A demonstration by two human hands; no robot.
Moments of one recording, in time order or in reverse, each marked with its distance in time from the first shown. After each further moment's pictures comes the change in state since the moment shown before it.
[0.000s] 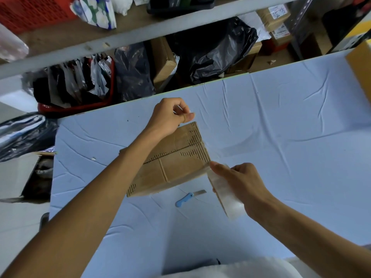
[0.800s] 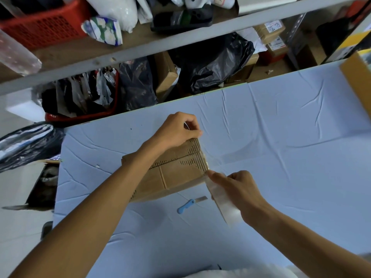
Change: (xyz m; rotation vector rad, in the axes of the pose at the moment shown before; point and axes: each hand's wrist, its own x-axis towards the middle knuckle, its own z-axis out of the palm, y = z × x) left_hand -0.011 0.015 0.002 0.138 -0.196 0.117; right_hand 0.002 0.007 0.005 -0.021 0.007 -0.001
